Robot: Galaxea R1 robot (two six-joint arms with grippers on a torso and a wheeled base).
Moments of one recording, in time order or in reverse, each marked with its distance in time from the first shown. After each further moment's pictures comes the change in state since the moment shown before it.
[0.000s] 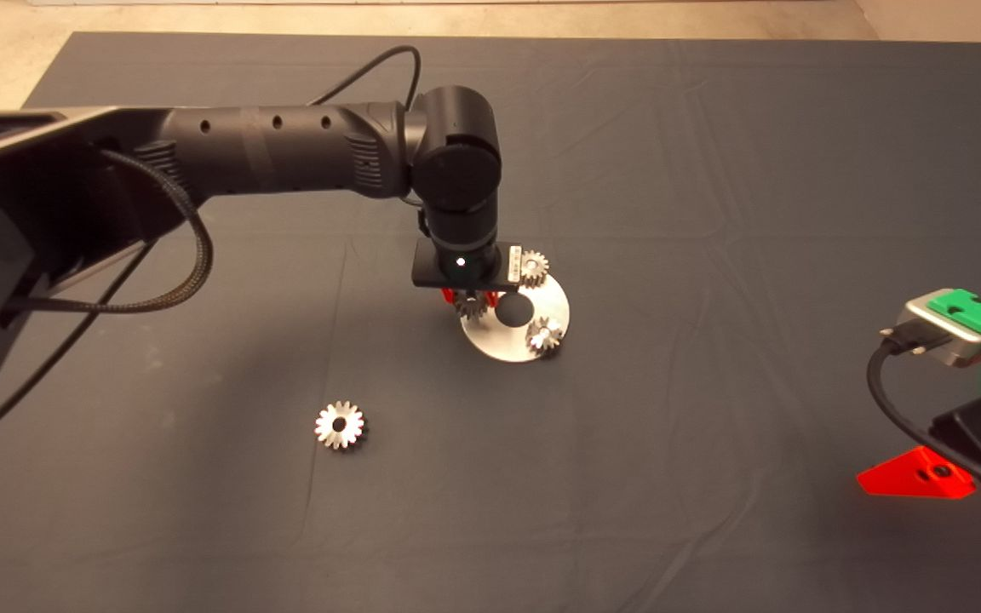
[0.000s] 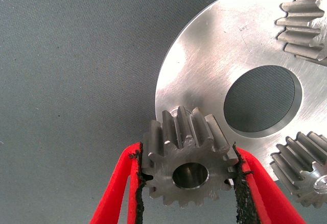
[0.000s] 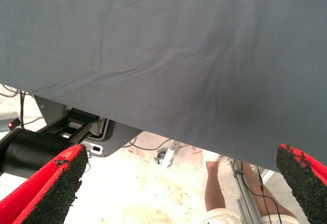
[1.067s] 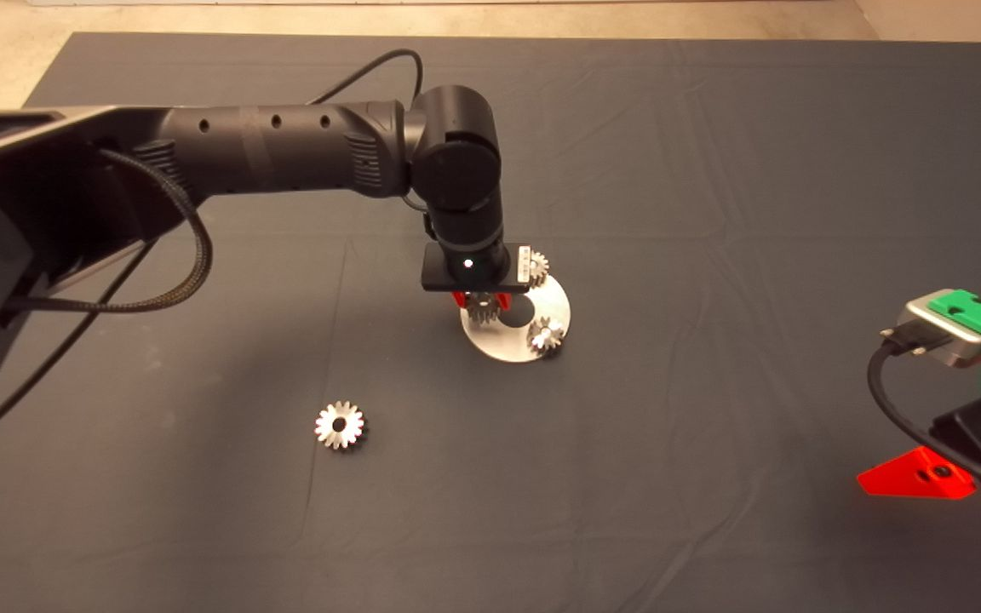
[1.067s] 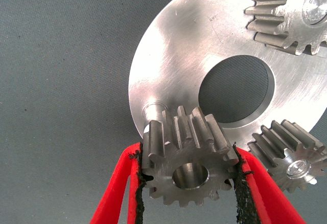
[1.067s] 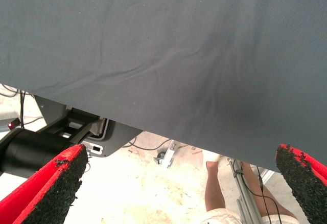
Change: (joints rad) left arm -0.001 0.000 0.000 -0.034 -0.058 -0.002; right arm 0.000 0.000 0.000 0.000 0.000 0.000
